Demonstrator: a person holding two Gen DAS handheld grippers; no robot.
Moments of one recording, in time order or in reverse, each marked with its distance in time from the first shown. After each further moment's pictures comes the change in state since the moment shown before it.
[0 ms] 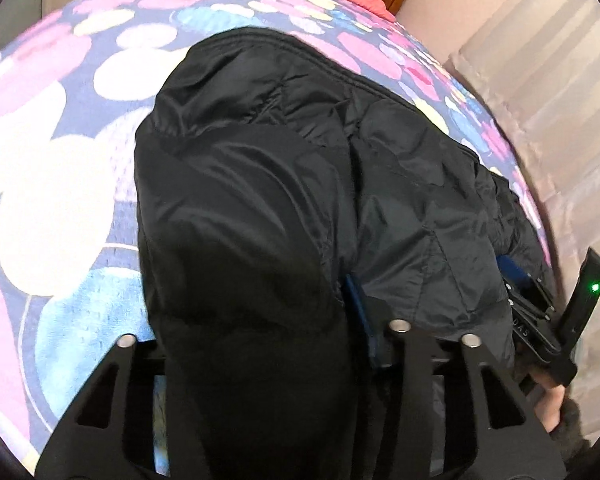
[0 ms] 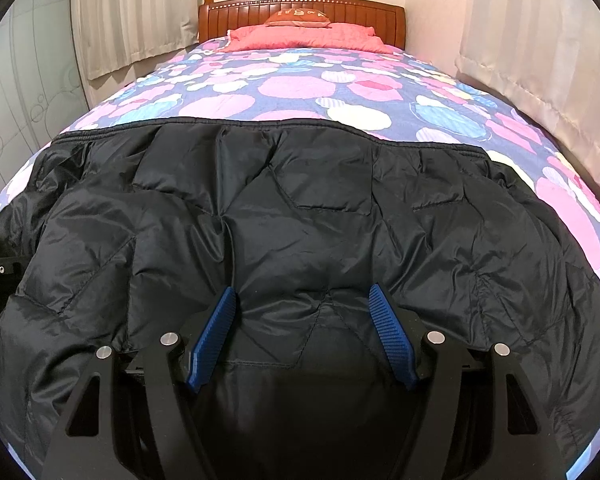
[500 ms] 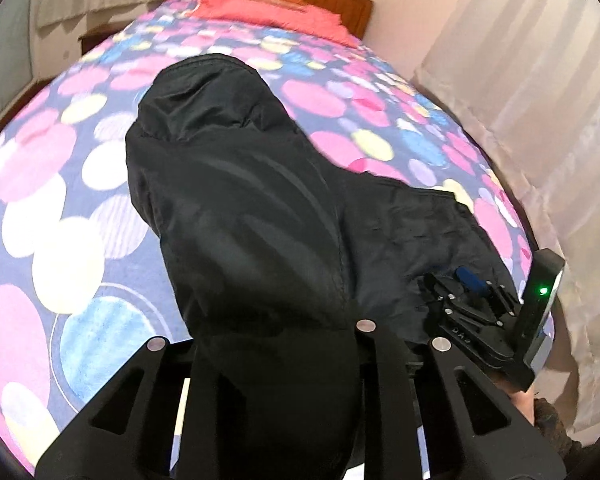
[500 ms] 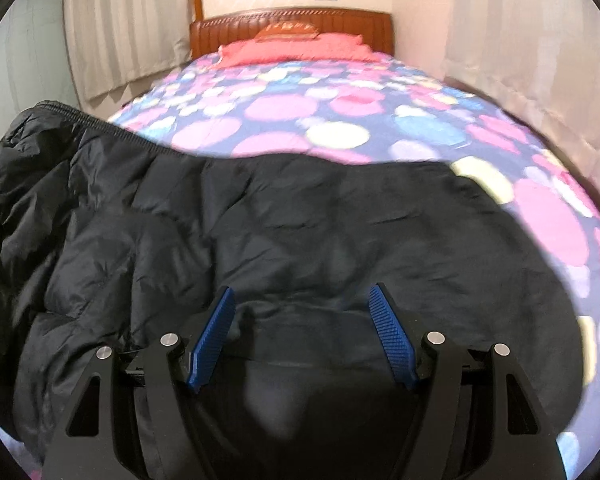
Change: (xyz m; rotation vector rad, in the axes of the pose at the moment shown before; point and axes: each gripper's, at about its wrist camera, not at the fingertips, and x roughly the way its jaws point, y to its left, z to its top) left arm -0.073 -0.089 0.009 0.109 -0.120 0.022; right arm -0.036 -0.030 0.006 0.054 -0.055 -0.004
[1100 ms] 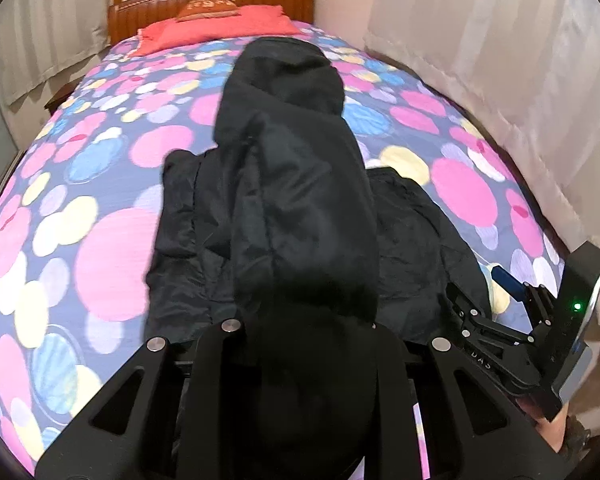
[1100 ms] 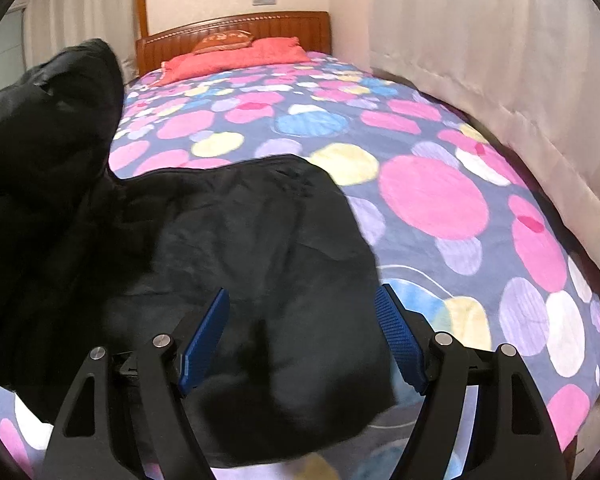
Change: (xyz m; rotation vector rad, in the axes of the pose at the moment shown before) left arm 0.055 -0.201 0.003 0.224 0.037 0.091; right arm -0.035 -0.129 -0.017 0.101 0.013 -0.114
